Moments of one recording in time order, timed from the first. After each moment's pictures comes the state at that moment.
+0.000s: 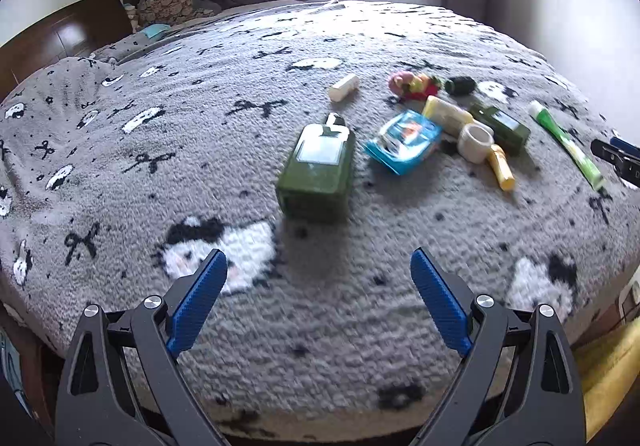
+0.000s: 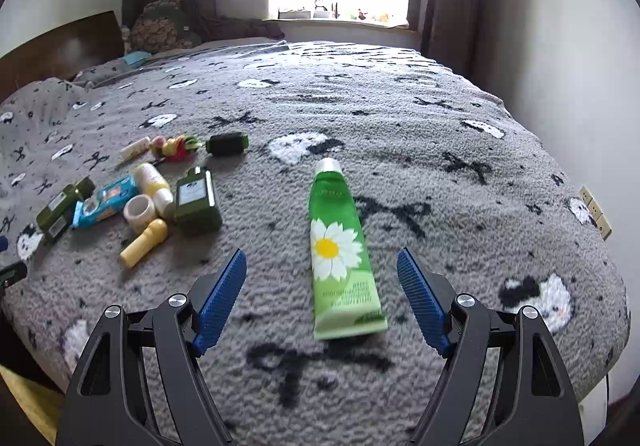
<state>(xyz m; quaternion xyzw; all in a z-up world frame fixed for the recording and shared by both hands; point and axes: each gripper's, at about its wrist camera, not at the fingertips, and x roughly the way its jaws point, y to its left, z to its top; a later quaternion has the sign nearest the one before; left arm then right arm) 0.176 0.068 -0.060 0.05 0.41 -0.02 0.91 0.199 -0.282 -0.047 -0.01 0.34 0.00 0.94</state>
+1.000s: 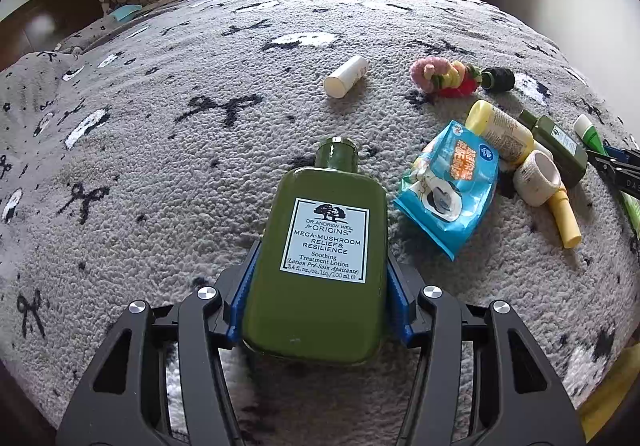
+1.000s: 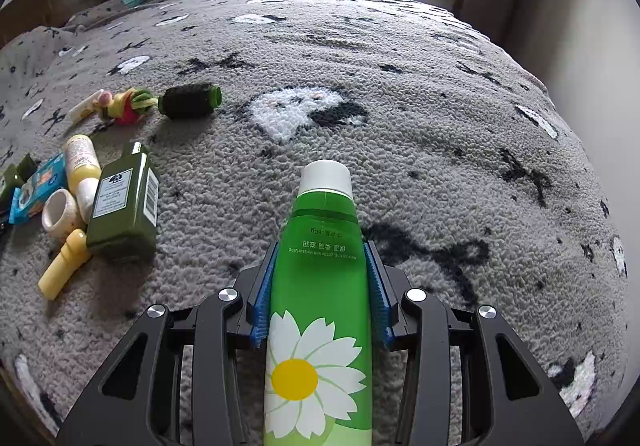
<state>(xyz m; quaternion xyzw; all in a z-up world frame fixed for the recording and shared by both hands) 0.264 0.062 -0.102 0.04 0.46 -0.06 0.89 0.281 -0.274 -0.089 -0.06 0.44 0.03 0.90</state>
